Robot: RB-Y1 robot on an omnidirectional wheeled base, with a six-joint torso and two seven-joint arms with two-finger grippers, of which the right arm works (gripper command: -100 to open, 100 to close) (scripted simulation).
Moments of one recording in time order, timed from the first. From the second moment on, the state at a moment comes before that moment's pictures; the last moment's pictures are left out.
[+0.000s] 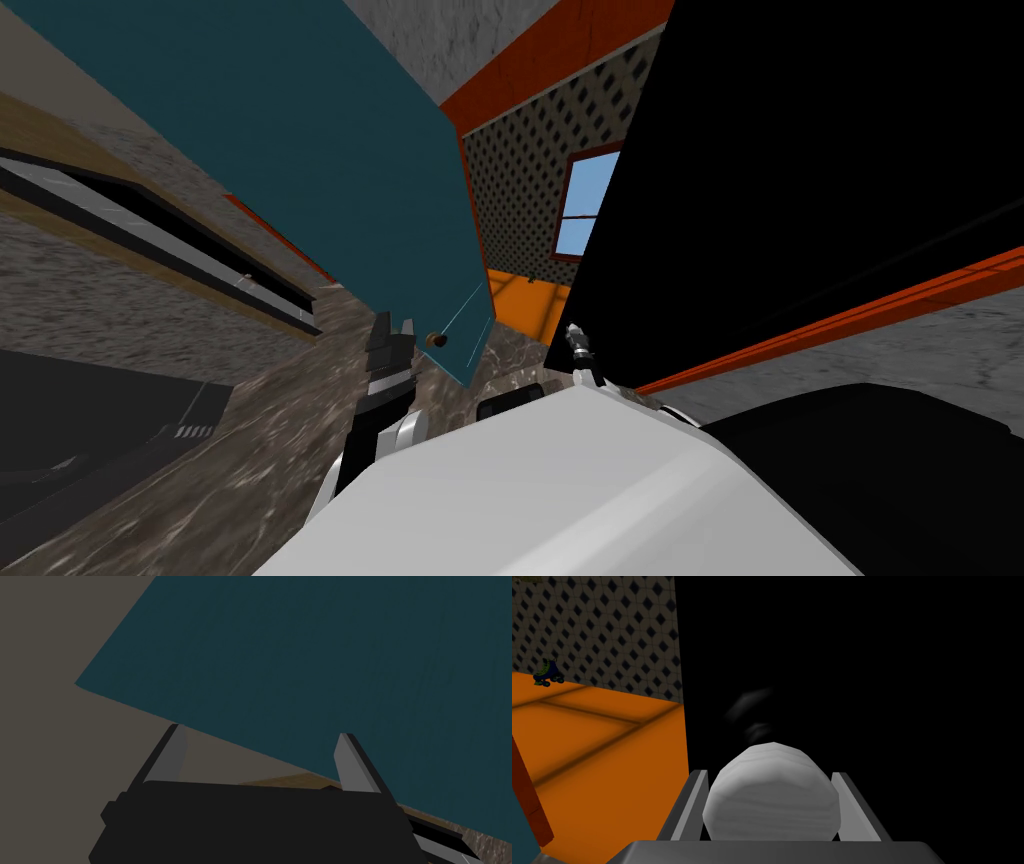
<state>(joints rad) 0.07 -0.35 0.16 -0.79 -0.77 -0.87 -1.38</state>
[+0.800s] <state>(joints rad) 0.10 -0.40 0.26 -0.80 -0.73 -0.88 -1.47</state>
